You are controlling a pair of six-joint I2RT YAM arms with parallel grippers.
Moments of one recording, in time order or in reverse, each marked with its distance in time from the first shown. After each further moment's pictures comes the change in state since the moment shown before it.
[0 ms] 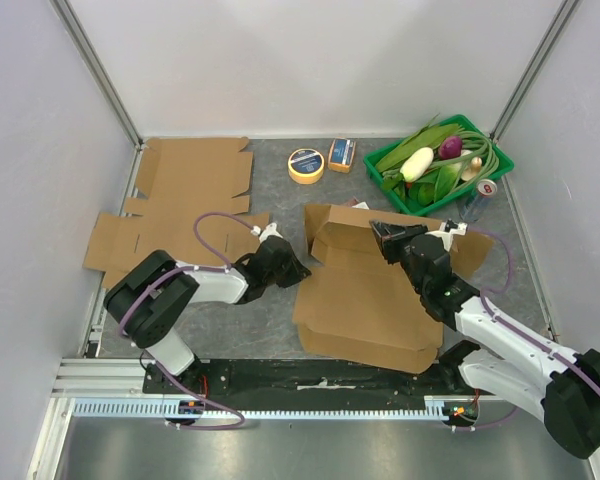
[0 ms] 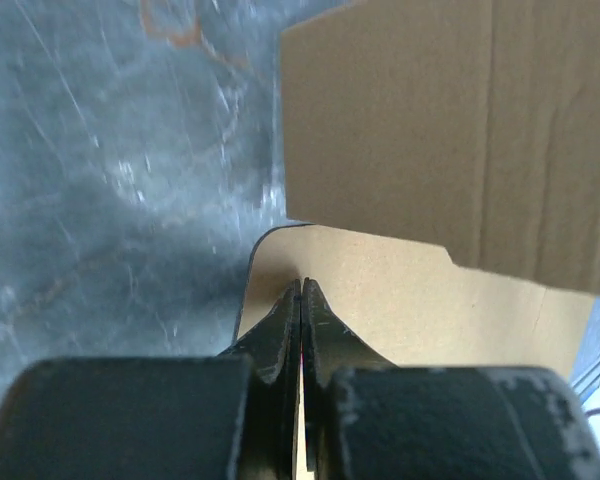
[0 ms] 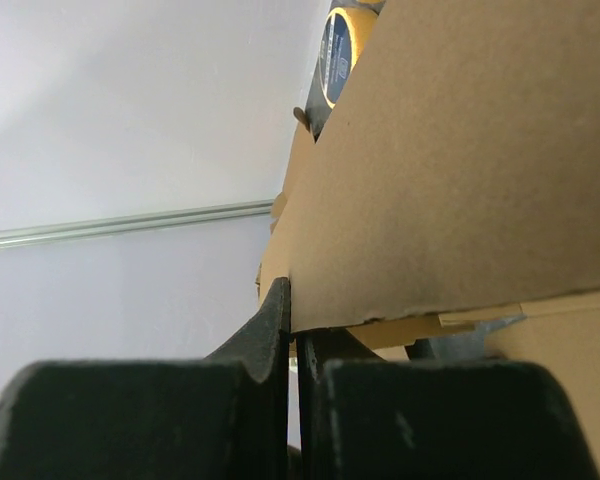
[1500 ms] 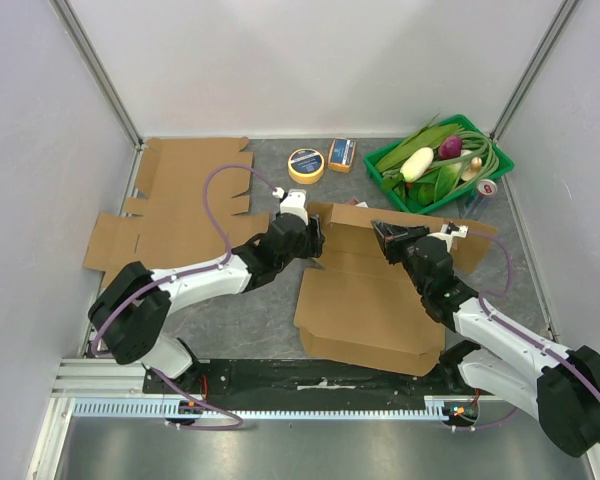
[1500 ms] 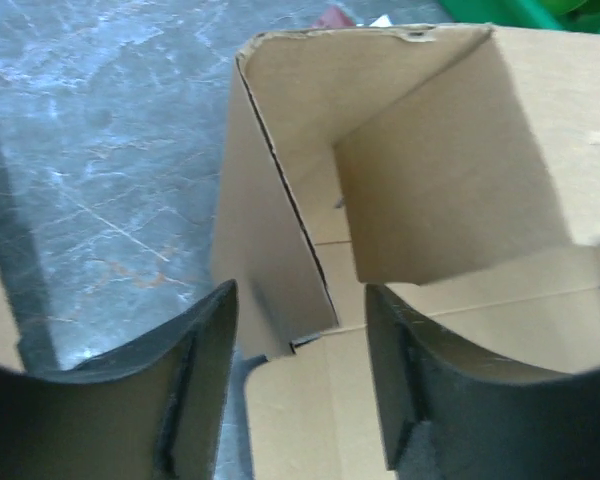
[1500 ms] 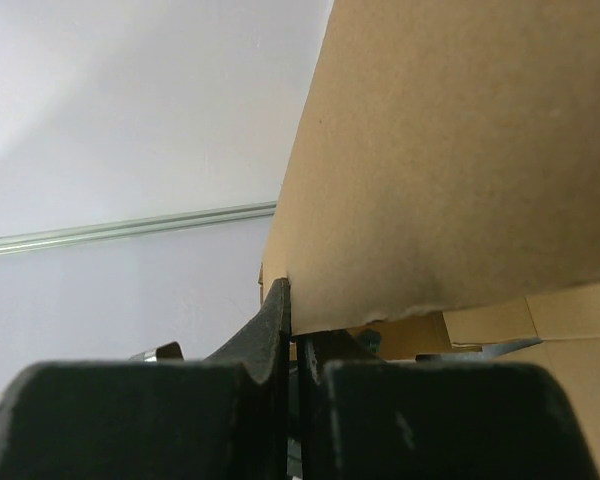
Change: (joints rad) left arm -0.082 -0.118 0.253 -0.154 -0.246 0.512; right arm -0.058 0.026 -0.060 0.116 -0.068 0.032
